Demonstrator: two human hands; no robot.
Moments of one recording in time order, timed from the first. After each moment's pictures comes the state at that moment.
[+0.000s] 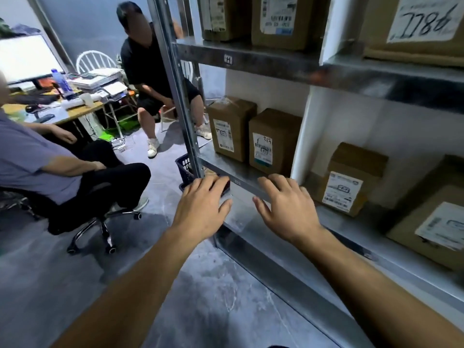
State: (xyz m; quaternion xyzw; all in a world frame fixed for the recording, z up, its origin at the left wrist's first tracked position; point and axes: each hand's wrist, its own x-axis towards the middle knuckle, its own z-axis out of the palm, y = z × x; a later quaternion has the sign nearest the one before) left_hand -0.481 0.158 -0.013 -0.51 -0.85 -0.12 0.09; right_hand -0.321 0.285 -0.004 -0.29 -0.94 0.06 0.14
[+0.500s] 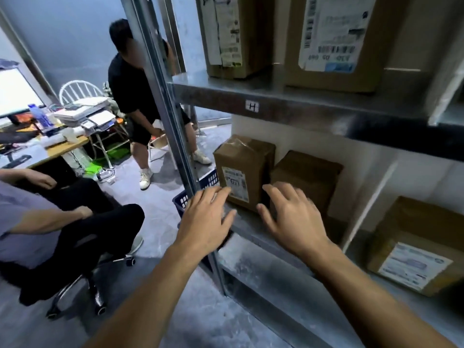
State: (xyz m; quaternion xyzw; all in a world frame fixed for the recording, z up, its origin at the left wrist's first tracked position) left_hand -0.654 0.272 -0.014 -0.53 -0.82 -0.17 0.07; right_hand -0.483 0.383 0.002 -0.34 -0.92 0.08 0.18
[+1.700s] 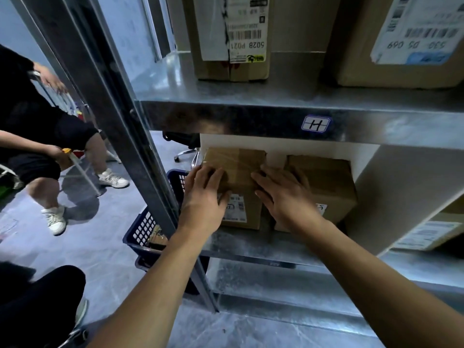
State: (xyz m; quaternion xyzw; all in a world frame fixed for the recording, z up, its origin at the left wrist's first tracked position) left_hand -0.810 0.411 -0.046 -0.66 -0.68 -0.31 0.10; right_hand -0.605 0.450 -0.025 -0.48 -0.85 0.00 0.19
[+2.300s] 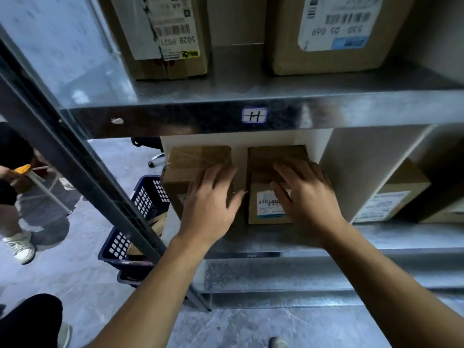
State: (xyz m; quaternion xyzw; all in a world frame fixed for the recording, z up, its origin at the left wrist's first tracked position) left_hand -0.736 0.400 -0.014 -0.74 -0.58 -0.33 0.05; right_hand -0.522 0.422 -0.013 -0.56 -0.78 -0.06 0.27
